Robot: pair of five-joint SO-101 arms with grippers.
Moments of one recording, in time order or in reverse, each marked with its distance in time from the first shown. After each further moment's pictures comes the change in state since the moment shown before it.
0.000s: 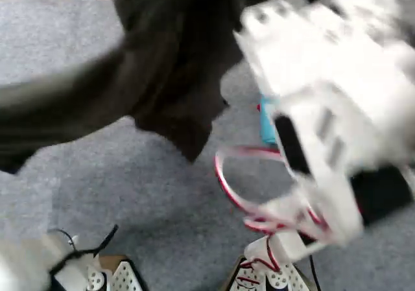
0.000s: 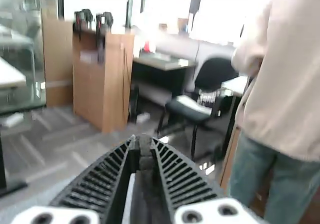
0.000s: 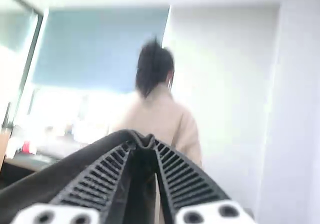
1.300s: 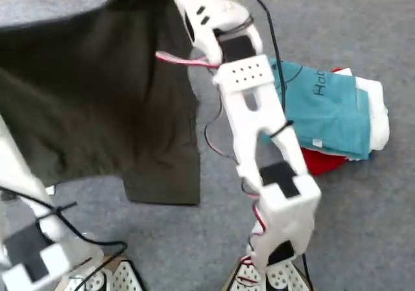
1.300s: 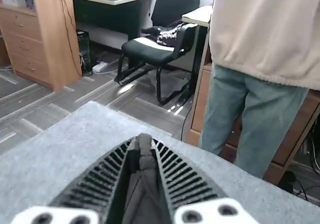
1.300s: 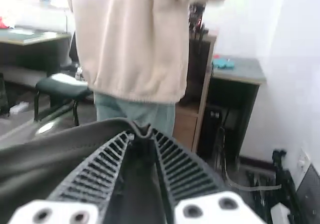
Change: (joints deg) left arm 12.9 12.7 71.1 -70.9 -3.3; right arm 5.8 22.6 55.8 -50.9 -4.8
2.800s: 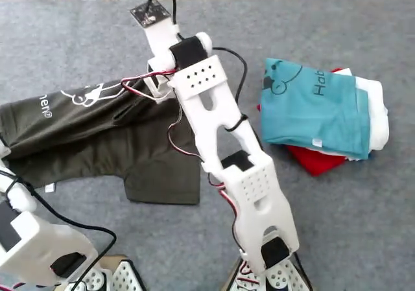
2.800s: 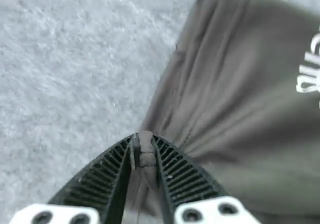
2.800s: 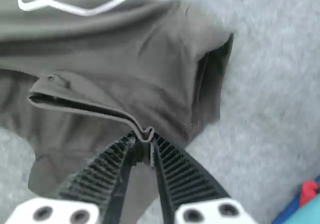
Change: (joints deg) left arm -14.2 13.5 24.9 21.3 -12.9; right arm -11.4 16.6 -23.2 84.1 -3.5
